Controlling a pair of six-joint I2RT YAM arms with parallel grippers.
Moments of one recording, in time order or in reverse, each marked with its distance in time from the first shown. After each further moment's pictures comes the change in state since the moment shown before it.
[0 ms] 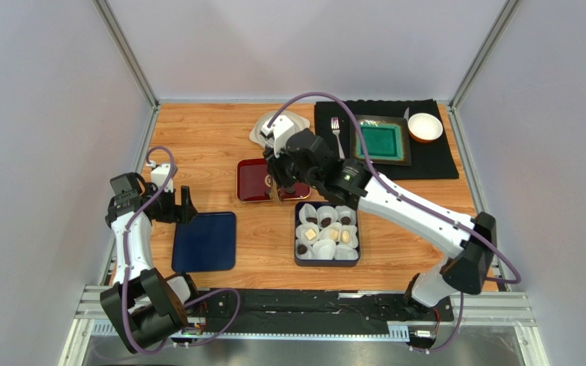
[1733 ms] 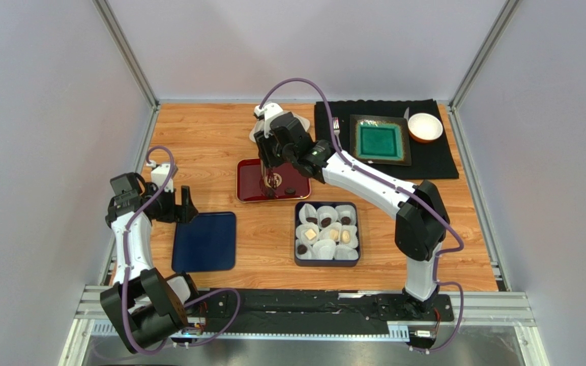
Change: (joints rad) left arm 0.000 0.000 0.000 0.000 0.014 0.000; right arm -0.158 0.363 0.166 0.138 -0.075 0.064
